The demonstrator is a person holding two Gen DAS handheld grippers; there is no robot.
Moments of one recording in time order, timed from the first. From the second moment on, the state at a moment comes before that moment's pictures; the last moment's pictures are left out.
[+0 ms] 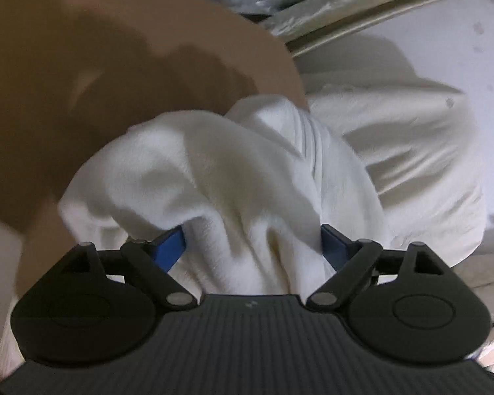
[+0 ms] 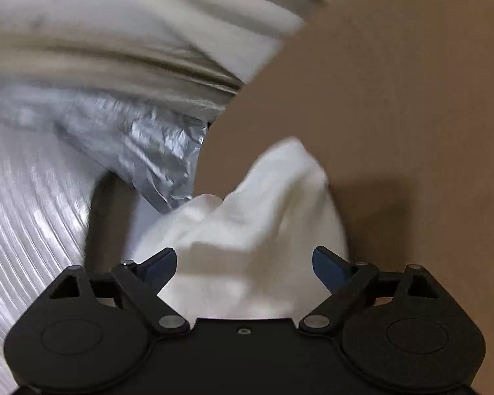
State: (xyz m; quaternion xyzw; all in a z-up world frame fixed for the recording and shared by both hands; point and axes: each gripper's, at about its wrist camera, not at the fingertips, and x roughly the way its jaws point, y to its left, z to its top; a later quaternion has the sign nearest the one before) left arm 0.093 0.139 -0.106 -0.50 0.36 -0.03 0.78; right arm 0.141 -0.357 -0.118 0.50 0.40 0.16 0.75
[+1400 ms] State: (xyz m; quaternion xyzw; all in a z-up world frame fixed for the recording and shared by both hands) left arm 0.068 -0.078 0.020 -0.26 0.37 -0.31 0.84; right arm 0.028 -0.338 -0.111 0.54 0.34 0.27 0.72
